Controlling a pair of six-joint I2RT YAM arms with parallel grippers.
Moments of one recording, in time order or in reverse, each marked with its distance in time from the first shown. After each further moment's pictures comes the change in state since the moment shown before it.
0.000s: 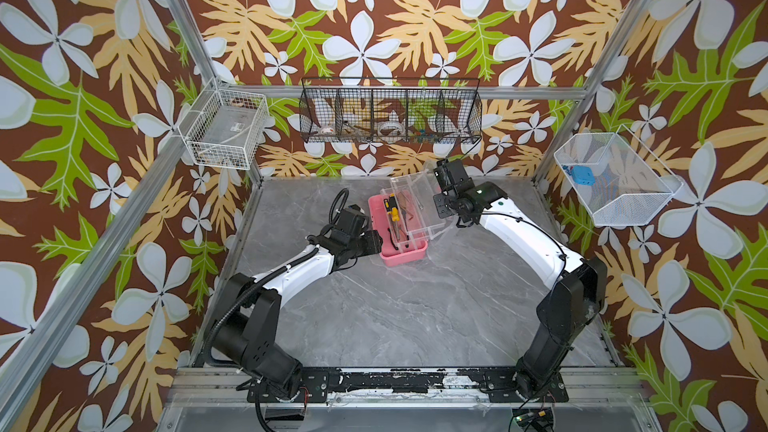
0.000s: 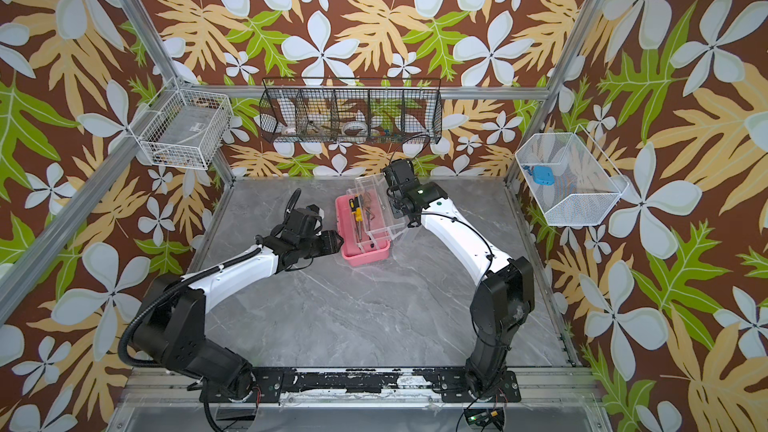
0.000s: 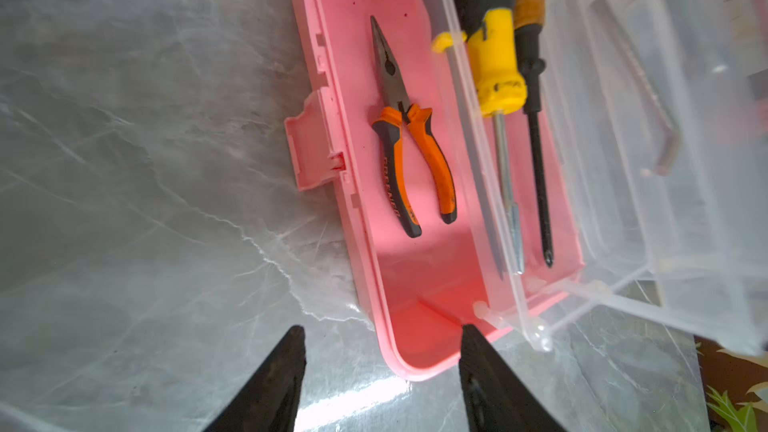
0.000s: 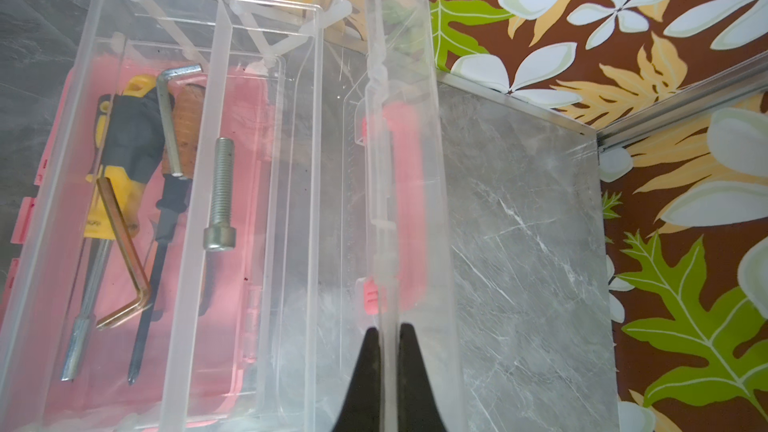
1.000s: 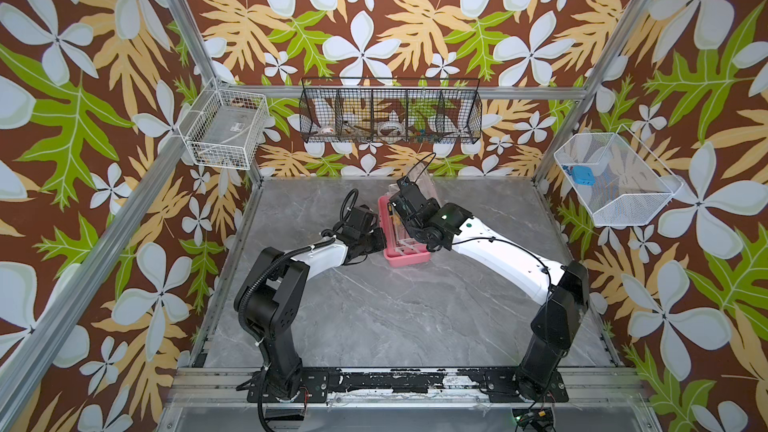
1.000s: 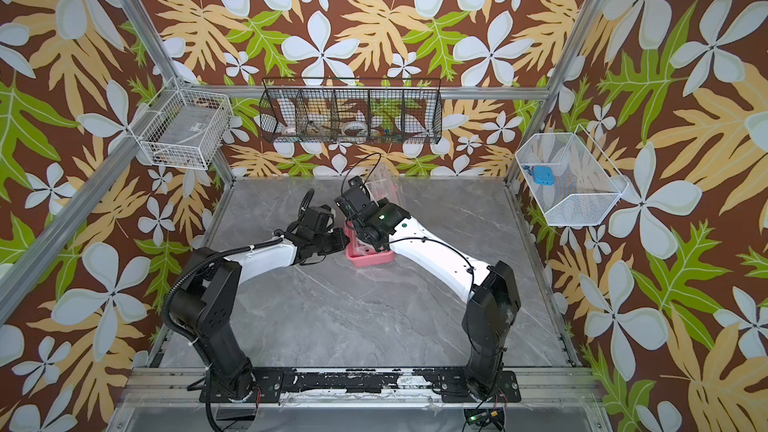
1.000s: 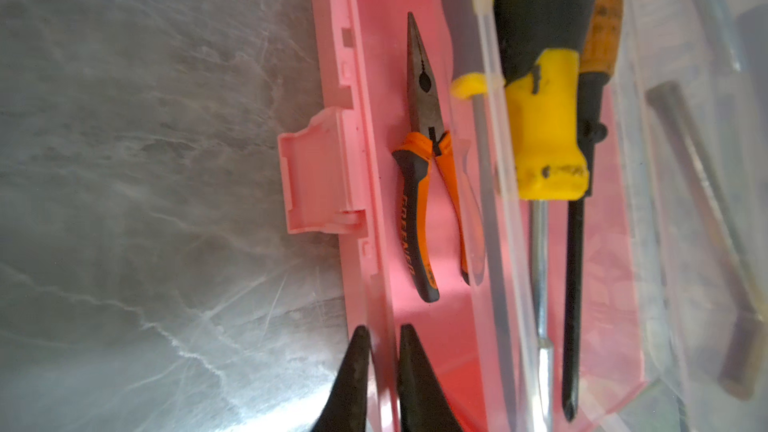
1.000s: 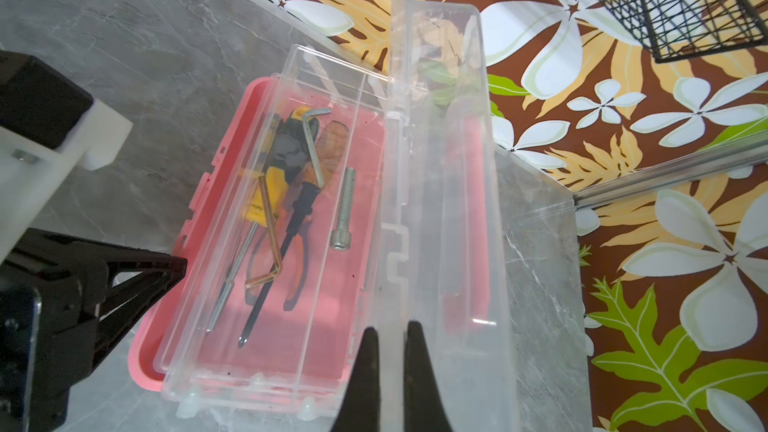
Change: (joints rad) left arm 0.002 0.202 0.070 0.140 0.068 -0.057; right arm 0.292 0.015 -0.028 0.027 0.219 0.036
